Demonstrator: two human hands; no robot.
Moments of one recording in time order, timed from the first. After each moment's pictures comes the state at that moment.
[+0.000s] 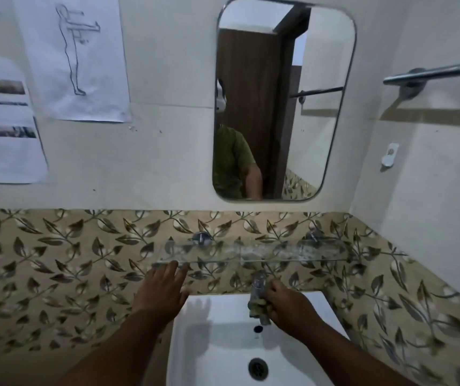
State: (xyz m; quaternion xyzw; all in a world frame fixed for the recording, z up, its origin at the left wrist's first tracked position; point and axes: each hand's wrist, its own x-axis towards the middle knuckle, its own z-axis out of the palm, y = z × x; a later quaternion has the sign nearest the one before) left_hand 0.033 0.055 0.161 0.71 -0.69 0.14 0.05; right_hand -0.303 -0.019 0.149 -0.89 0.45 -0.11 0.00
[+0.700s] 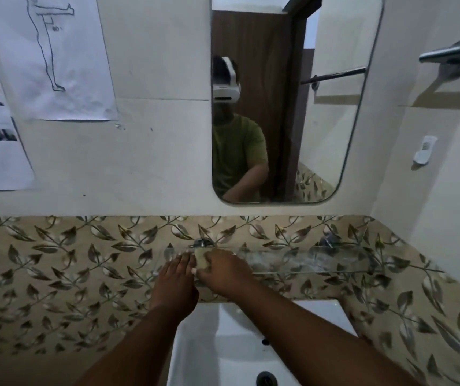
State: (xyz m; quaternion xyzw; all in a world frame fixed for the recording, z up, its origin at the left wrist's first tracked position) left_hand 0.021 -0.018 0.155 0.74 -0.66 0.09 0.09; right_hand -0.135 -0.055 0.238 -0.86 0.47 -0.11 0.15
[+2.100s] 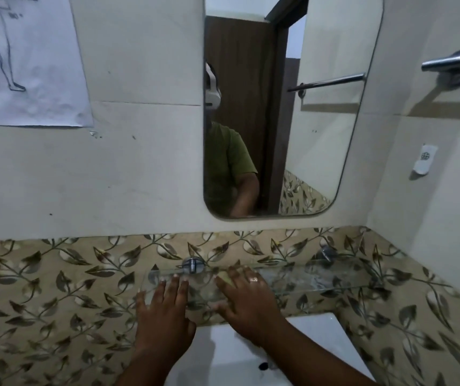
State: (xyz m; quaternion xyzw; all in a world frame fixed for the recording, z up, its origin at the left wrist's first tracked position) left_hand 0.024 -0.012 0.149 0.74 -0.65 0.11 0.11; right_hand -0.181 -0.081 0.195 -0.89 0.45 -0.10 -0.04
